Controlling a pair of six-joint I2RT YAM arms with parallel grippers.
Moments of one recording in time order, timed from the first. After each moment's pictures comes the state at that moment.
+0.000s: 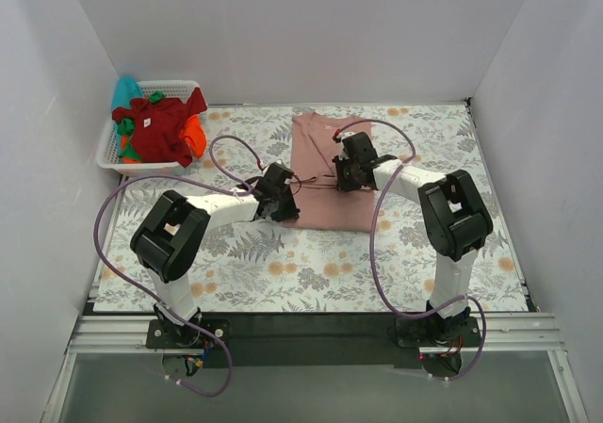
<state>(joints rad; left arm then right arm) -0.64 1.80 1.01 -0.15 -0.04 -0.82 0.50 1.91 1.24 -0.21 -0.05 0.19</state>
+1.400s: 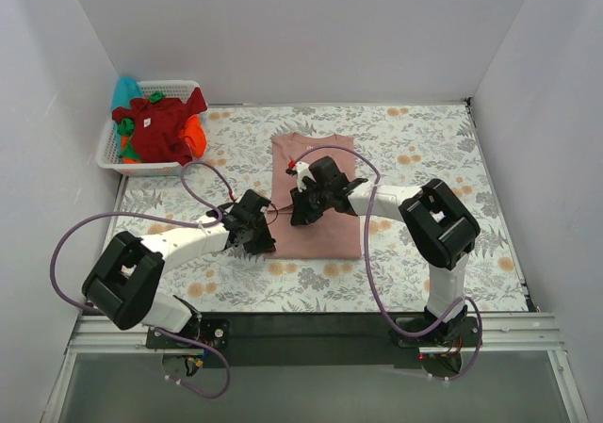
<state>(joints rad) -0.65 1.41 0.71 -0.38 -0.03 -0.94 0.74 1.90 1.14 -0.05 -0.46 0.17</state>
